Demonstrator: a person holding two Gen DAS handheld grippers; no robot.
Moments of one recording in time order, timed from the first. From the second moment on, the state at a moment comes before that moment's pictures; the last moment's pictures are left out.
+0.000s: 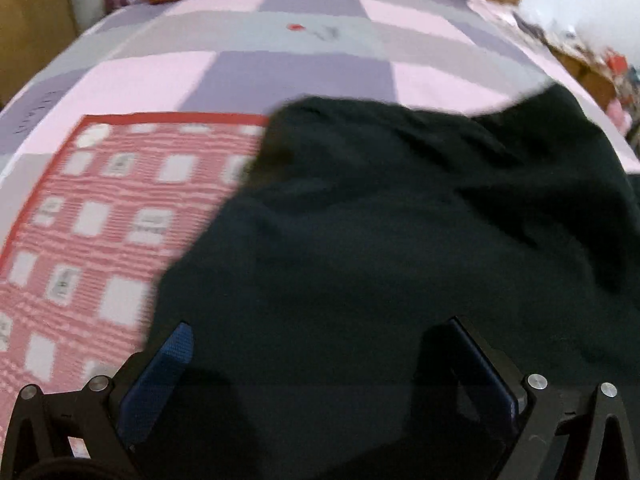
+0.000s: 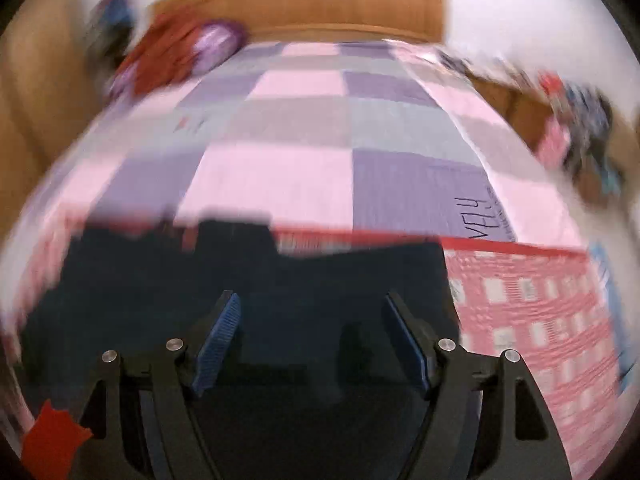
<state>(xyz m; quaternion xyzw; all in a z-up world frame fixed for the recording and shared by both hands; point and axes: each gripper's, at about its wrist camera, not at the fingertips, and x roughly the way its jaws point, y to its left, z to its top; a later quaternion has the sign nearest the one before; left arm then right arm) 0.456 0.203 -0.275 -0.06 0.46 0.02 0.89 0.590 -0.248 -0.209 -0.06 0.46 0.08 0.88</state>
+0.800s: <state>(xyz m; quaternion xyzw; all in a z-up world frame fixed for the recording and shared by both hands) 0.534 0.207 -0.298 0.06 0.51 0.10 0.85 0.558 -0.347 -0.278 -0.04 0.50 -0.04 0.87</state>
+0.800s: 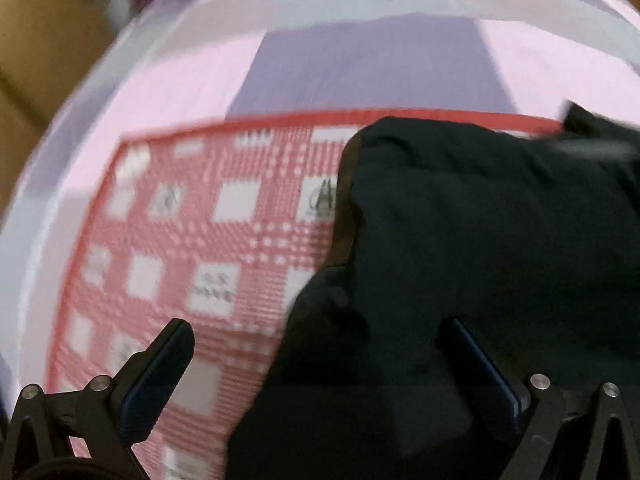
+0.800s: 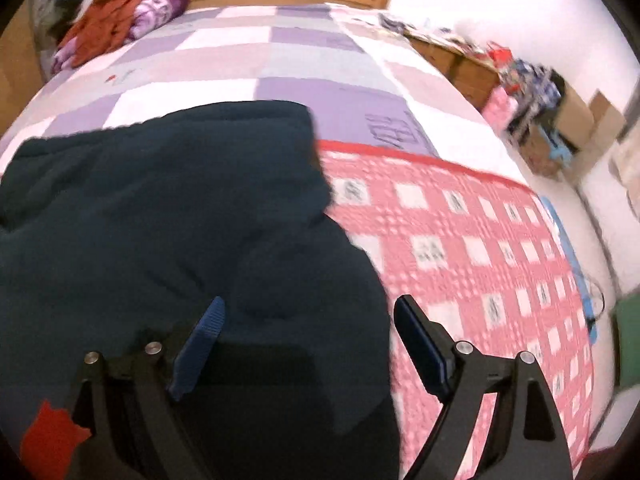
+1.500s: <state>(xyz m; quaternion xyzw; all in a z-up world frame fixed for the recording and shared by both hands) 0.476 0.217 -0.289 0.05 0.46 0.12 0.88 0.507 -0.372 -0.271 -0.03 0.49 -0.04 0.87</state>
